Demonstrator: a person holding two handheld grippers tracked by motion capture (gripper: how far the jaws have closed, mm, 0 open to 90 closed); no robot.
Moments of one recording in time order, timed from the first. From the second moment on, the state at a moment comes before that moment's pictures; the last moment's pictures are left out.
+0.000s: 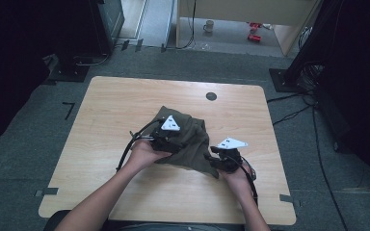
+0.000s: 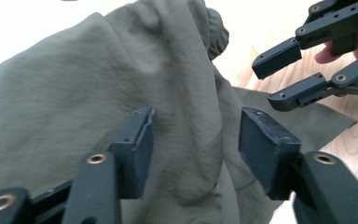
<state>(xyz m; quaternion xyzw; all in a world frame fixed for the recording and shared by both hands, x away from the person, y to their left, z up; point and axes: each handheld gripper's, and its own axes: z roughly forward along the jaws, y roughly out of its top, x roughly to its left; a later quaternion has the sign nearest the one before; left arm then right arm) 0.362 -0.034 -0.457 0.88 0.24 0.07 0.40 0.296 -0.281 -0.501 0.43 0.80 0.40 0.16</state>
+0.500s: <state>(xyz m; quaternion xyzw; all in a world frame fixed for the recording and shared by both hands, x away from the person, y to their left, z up) 0.362 -0.029 -0.457 0.88 0.22 0.10 0.41 0.297 -0.266 -0.512 0.41 0.82 0.38 0.15</state>
